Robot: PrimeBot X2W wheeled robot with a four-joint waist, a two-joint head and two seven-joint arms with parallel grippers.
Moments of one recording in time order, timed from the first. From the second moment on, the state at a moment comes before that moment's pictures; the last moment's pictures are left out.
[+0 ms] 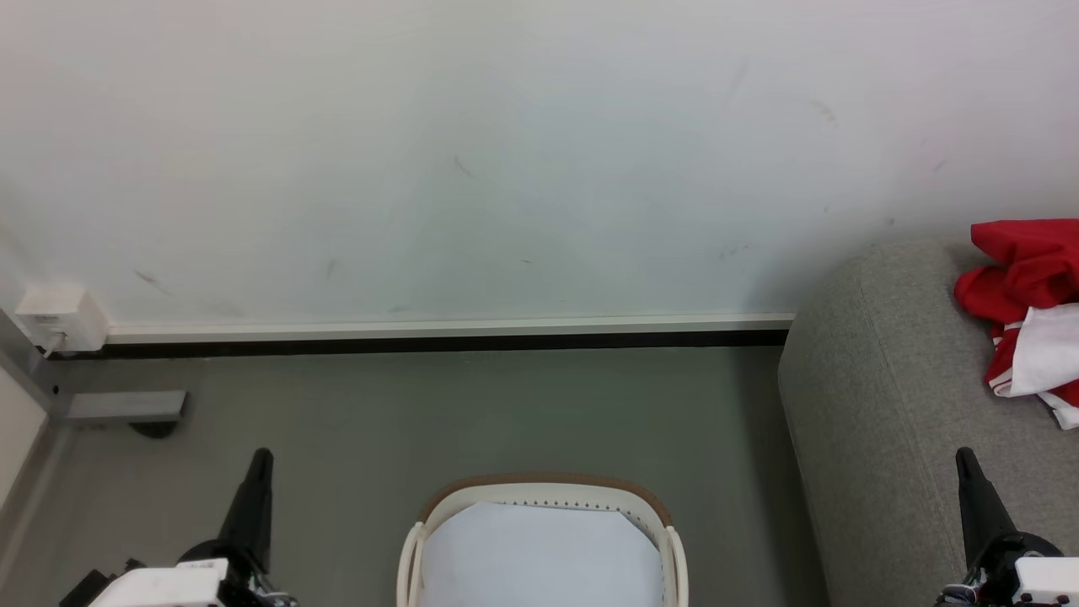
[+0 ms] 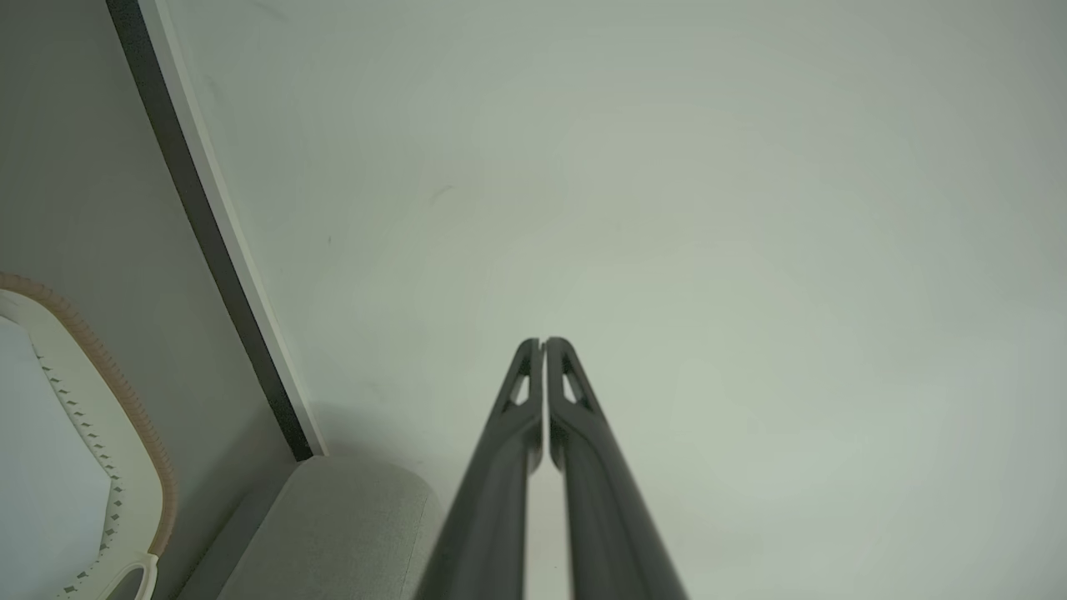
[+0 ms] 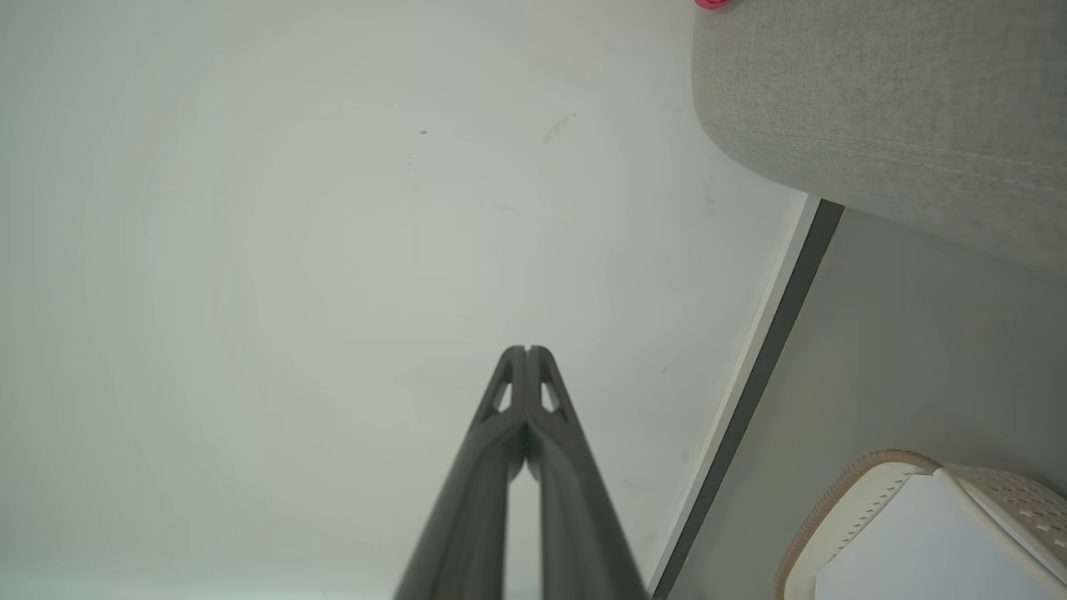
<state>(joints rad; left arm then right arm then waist) -0.11 0.05 0.11 0.25 -1.61 -0.13 0.11 -0.10 -0.05 -0.11 0.24 1.61 0.13 0.11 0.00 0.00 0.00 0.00</state>
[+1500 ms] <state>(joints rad) -0.11 0.05 0.11 0.25 -1.61 -0.13 0.11 -0.10 -0.05 -0.11 0.24 1.61 0.13 0.11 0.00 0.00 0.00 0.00</state>
